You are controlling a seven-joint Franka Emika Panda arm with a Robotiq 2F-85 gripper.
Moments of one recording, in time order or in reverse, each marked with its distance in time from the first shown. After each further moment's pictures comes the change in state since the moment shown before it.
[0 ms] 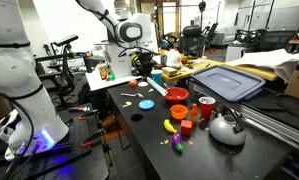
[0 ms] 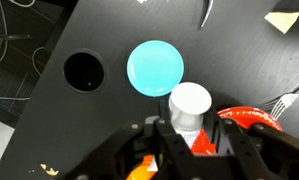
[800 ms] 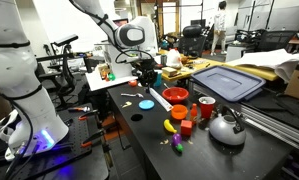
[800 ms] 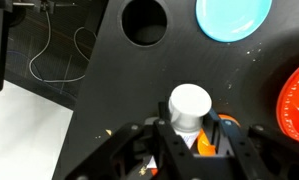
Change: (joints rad) arm -0.093 -0.027 -0.076 -0.090 -0.244 -0.001 0.151
